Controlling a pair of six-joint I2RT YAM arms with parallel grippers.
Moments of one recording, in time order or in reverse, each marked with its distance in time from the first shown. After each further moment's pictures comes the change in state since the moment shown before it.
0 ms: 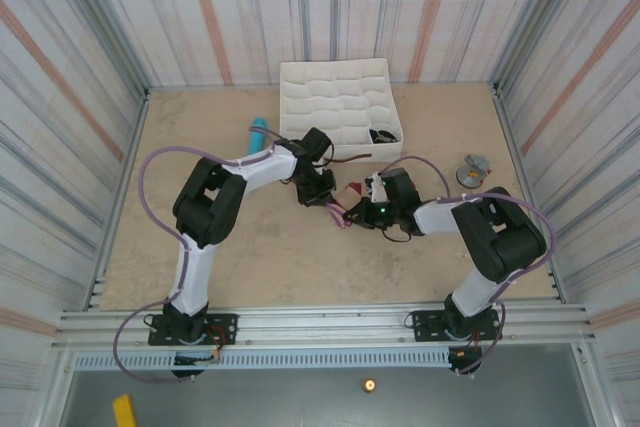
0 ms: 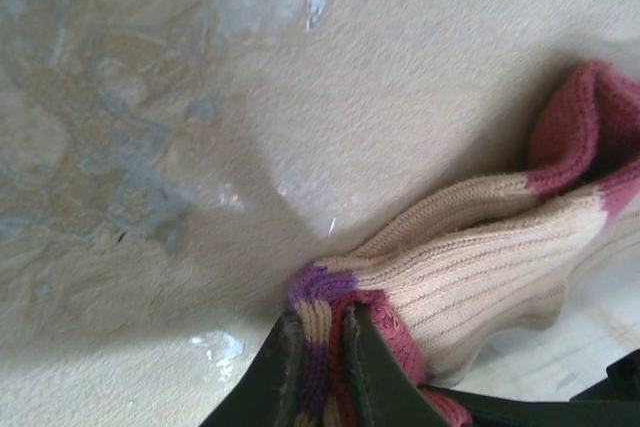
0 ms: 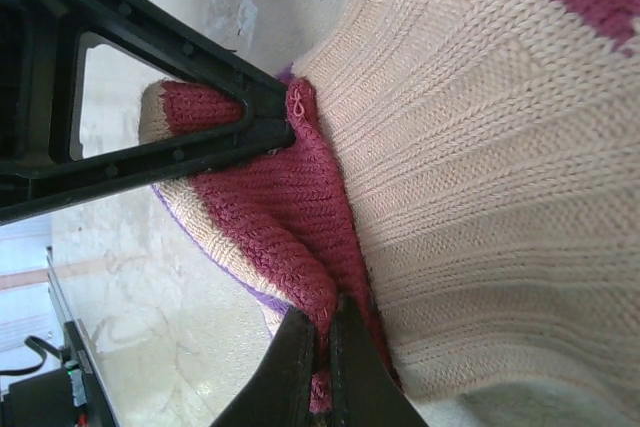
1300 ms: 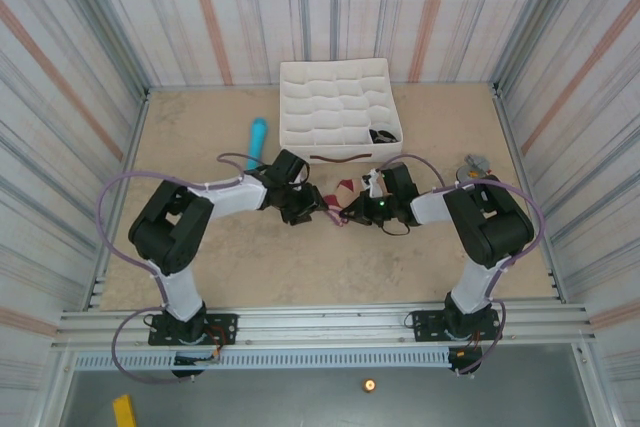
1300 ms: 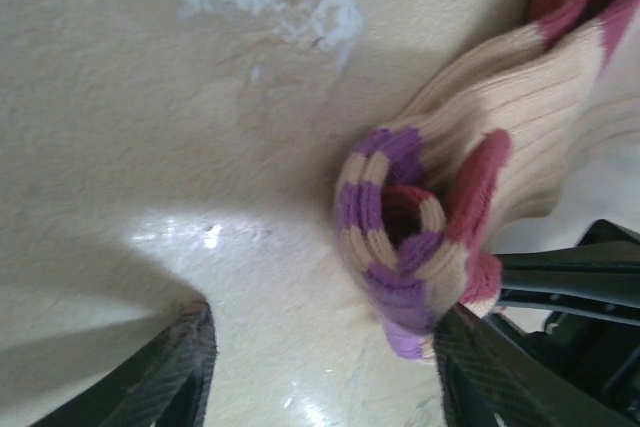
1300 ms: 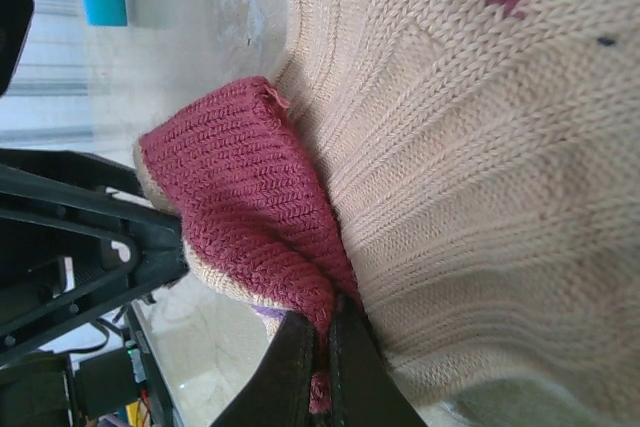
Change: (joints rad) left arm 0.008 -0.323 -0.499 0.429 -0.011 -0.162; right arm -0.043 0.117 0.084 -0.020 -0.144 0.026
